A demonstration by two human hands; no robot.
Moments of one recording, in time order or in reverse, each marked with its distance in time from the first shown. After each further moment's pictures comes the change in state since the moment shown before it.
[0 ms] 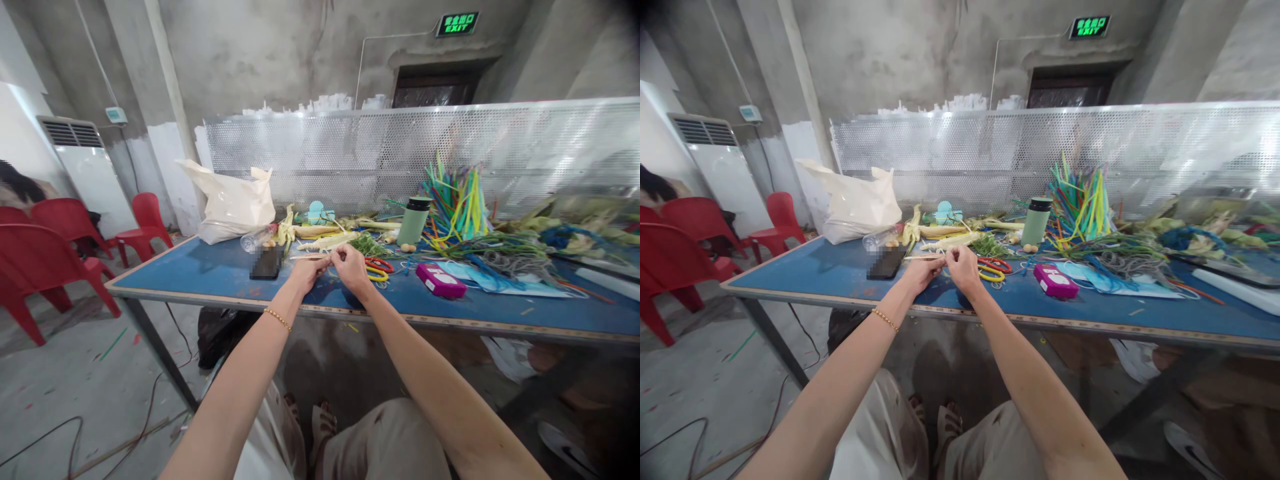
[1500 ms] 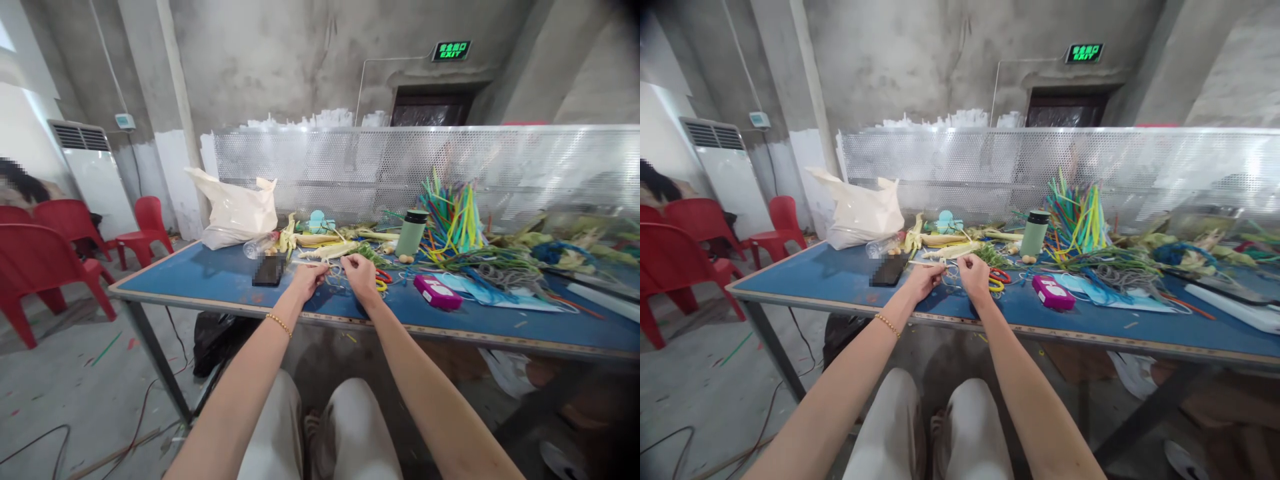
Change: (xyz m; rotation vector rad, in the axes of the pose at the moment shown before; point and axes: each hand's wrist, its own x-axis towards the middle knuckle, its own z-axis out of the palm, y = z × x) left_hand 0.000 0.003 0.002 0.001 0.065 -0.066; right_hand 0.004 0.009 -0.016 0.045 0.112 0.083
